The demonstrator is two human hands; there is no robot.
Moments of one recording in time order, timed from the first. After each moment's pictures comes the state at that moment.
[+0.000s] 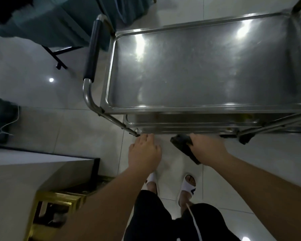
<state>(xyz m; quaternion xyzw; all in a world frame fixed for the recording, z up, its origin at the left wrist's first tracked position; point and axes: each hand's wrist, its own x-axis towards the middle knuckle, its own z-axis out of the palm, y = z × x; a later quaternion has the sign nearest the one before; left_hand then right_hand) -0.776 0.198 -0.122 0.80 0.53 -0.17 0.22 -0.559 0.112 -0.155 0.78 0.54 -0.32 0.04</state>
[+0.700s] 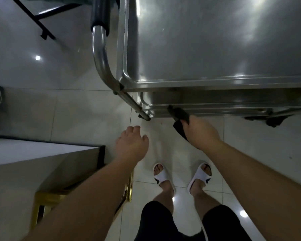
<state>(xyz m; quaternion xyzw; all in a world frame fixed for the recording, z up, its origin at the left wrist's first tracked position) -0.937 0.311 -0.261 0.76 0.56 -0.23 0.22 -0.710 0.230 -0.283 0.84 0.40 -0.37 -0.07</state>
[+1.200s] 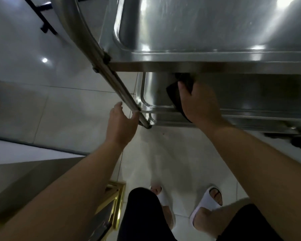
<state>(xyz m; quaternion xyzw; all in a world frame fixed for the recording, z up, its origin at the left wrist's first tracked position) -0.939 0.390 -0.405 0.65 0.67 0.10 0.35 -0.704 0.331 -0.372 0.82 0.43 -0.21 -0.31</state>
